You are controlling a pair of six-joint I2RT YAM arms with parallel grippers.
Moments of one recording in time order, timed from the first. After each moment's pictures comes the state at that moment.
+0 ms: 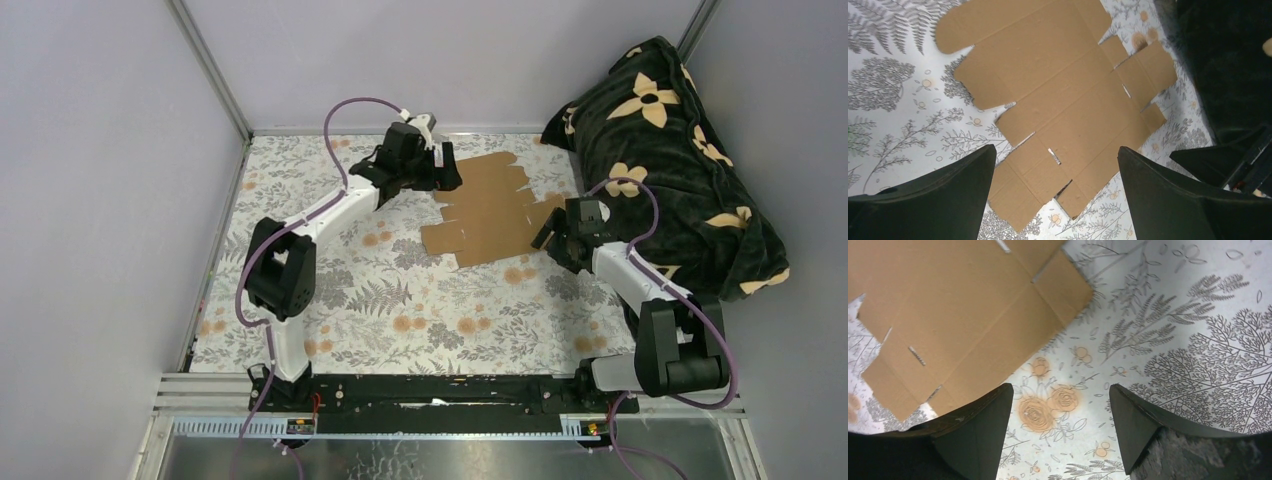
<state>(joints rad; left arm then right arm) -0.48 1.90 1.55 -0.20 0.20 -0.43 0.13 1.37 0.79 -0.37 0.06 0.67</state>
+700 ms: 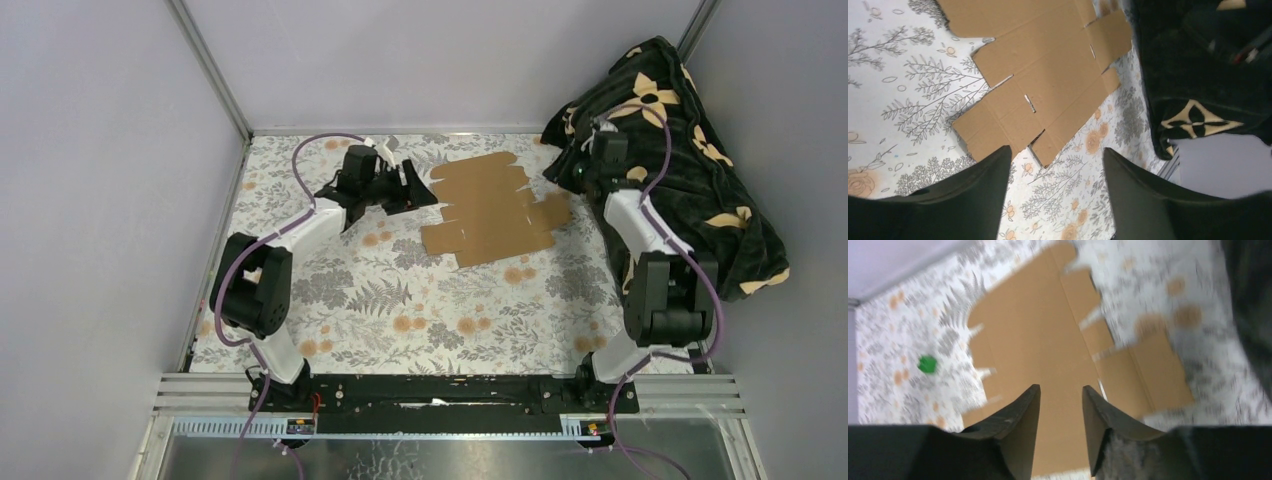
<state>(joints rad) -0.34 1.73 1.18 -0.01 0.51 -0.65 -0.01 1.55 1.08 -0.15 -0.21 0.46</state>
